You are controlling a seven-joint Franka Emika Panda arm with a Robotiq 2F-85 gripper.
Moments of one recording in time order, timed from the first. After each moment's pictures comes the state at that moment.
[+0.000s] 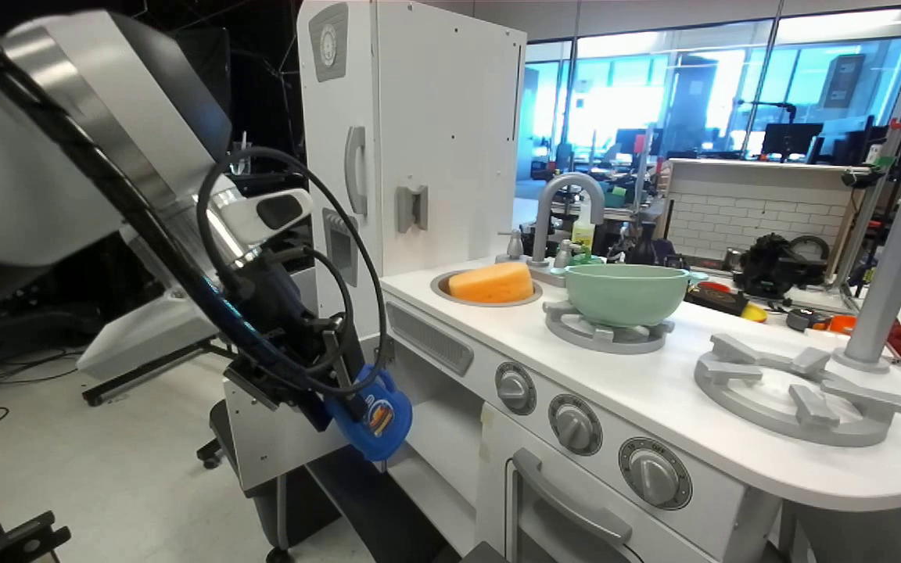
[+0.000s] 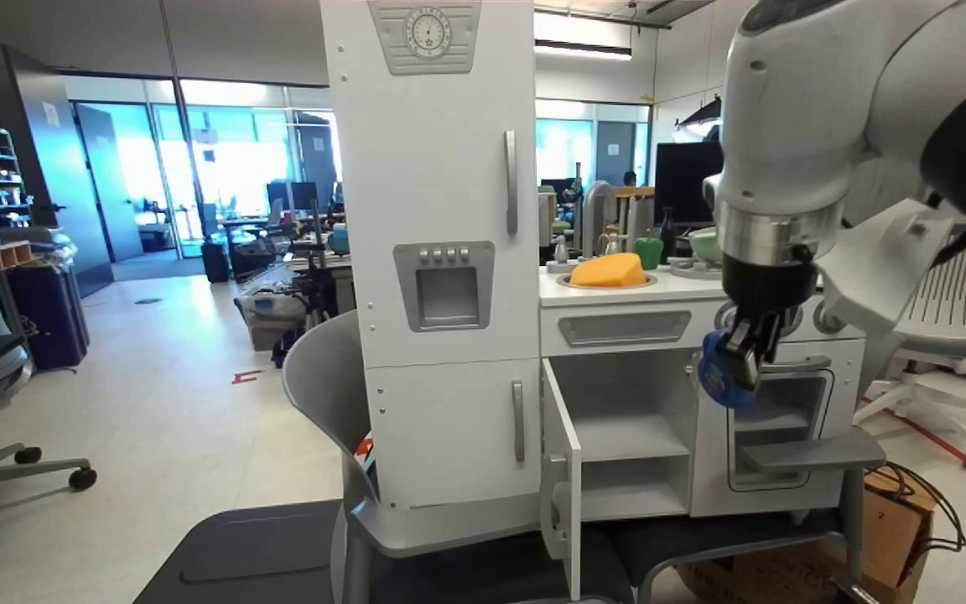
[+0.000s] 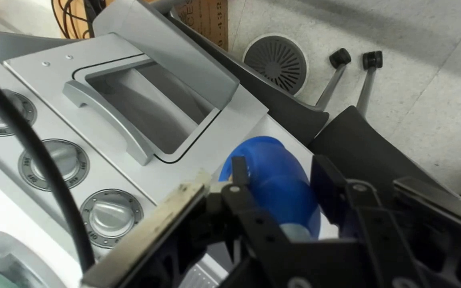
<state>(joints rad) 0.11 0.35 -0.04 -2.32 -1.25 2.73 0.83</state>
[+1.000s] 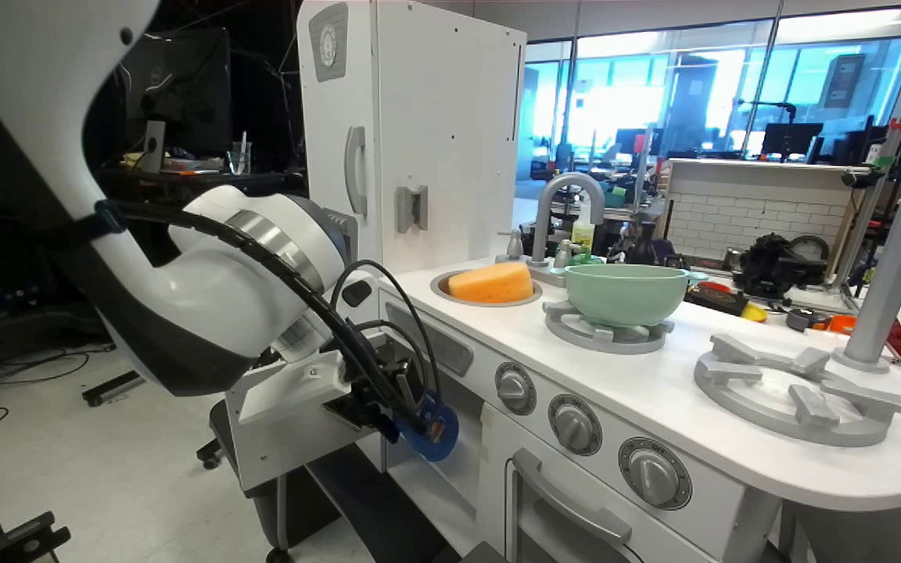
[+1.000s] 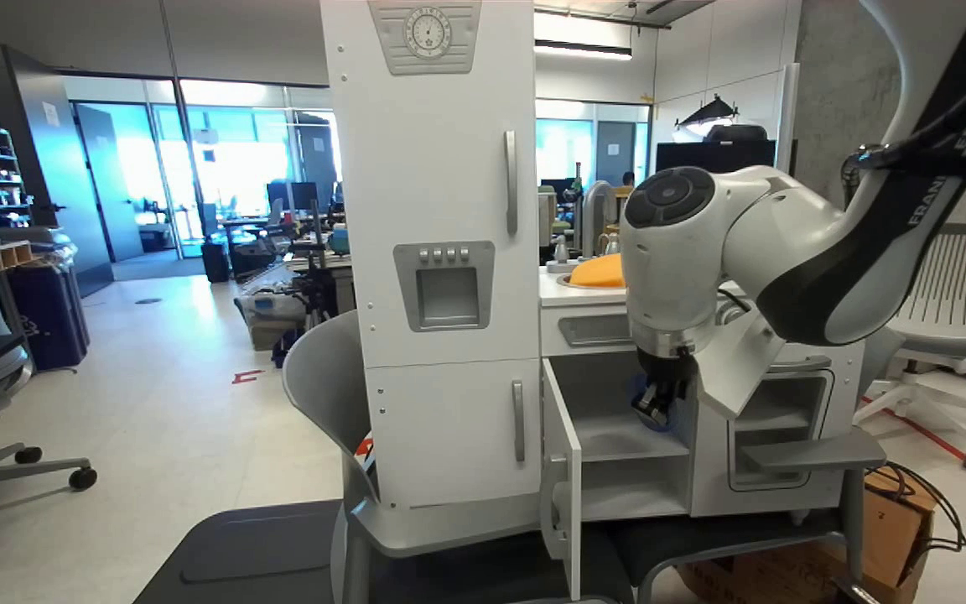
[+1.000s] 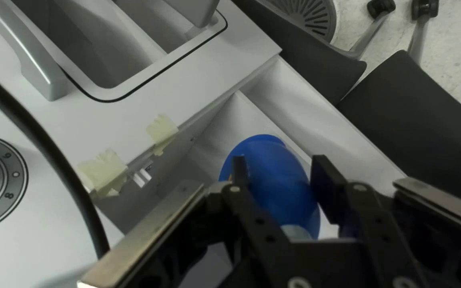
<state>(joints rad) 0.16 0.80 -0.08 -1.85 -1.41 2.73 1.00</state>
